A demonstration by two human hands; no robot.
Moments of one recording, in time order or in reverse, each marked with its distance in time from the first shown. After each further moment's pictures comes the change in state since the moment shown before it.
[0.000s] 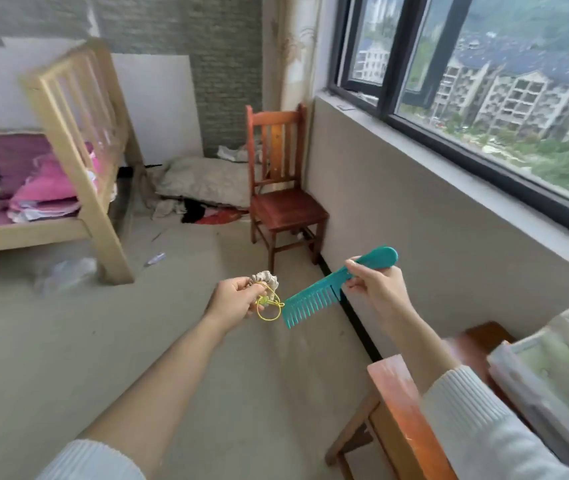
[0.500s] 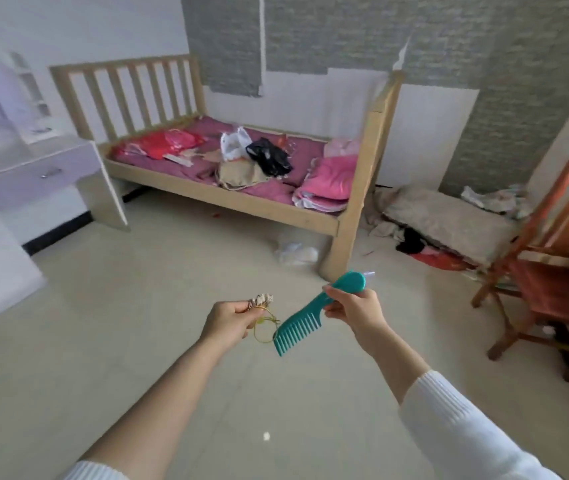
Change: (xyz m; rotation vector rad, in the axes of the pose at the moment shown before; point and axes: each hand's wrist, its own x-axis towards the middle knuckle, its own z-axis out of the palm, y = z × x) left_hand -0.155 -0.169 -0.497 -0.098 0.678 -0.193; right_hand -0.150 0.085 0.573 -0.051 -0.742 0.209
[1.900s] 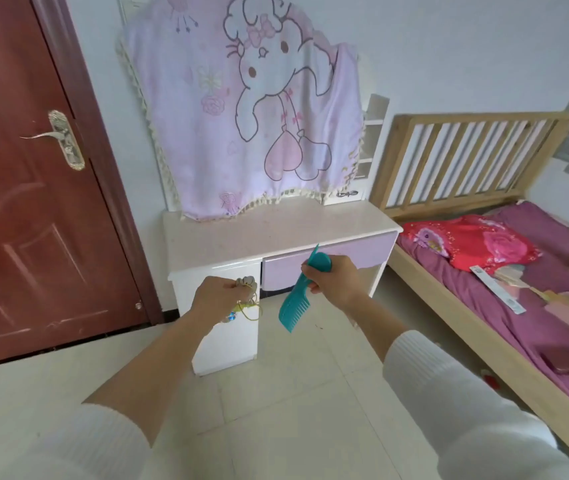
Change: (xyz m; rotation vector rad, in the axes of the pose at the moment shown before) left_hand 0.652 -0.105 -1.051 -0.105 0.842 -0.266; right_hand 0.527 -0.047 1.275 -0.587 -0.859 -0.335
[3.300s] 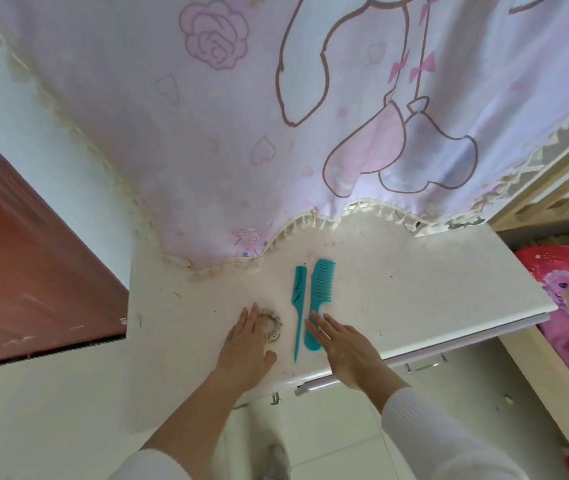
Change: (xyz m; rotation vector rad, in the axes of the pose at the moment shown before) left_hand 0.470 -0.063 0.060 0.779 -0.289 0.090; right_hand 0.458 0.155 0.147 -1.183 -0.666 -0.391
